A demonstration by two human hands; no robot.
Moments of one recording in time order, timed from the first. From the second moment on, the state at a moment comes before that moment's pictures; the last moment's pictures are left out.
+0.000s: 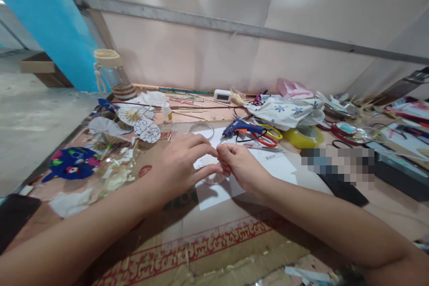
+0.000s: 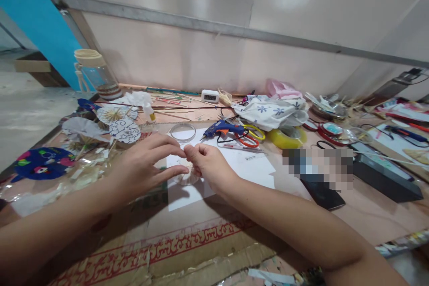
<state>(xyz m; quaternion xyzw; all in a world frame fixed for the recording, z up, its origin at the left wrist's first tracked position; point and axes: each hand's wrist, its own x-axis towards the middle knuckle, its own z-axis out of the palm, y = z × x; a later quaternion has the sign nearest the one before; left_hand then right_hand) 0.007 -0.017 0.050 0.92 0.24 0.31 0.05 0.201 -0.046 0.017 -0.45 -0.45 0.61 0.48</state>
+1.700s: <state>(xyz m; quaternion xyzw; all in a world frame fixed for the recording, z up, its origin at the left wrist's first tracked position) -0.010 0.019 0.026 0.97 0.20 0.07 0.15 0.329 0.030 -0.001 -0.64 -0.74 0.06 0.18</state>
